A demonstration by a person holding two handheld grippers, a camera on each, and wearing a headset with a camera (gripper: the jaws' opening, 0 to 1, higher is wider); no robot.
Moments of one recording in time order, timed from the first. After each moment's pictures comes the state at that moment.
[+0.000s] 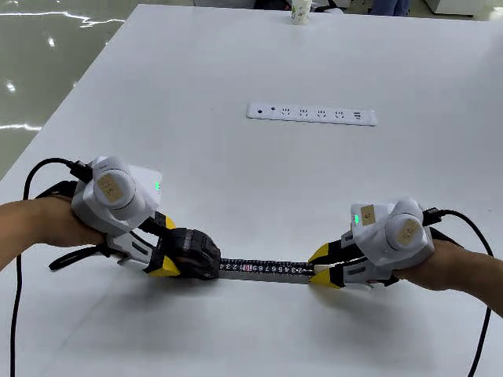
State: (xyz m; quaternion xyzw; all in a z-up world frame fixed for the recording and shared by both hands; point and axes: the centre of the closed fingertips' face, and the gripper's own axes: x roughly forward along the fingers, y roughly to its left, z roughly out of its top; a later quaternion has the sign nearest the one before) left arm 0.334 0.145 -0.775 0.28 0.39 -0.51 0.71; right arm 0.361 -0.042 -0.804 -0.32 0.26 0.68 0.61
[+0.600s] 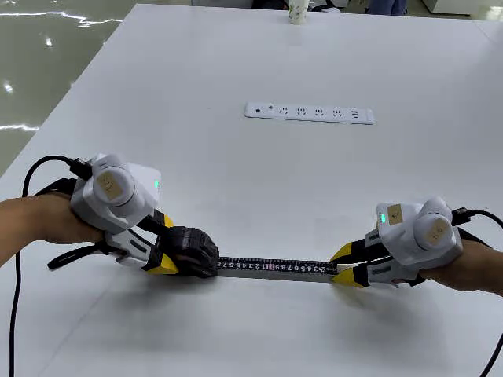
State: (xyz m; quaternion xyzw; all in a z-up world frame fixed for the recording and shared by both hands) left arm 0.334 0.145 -0.774 0.29 0.40 -0.51 0.71; right arm 0.366 -0.079 -0.803 -0.32 0.27 0.66 0.62
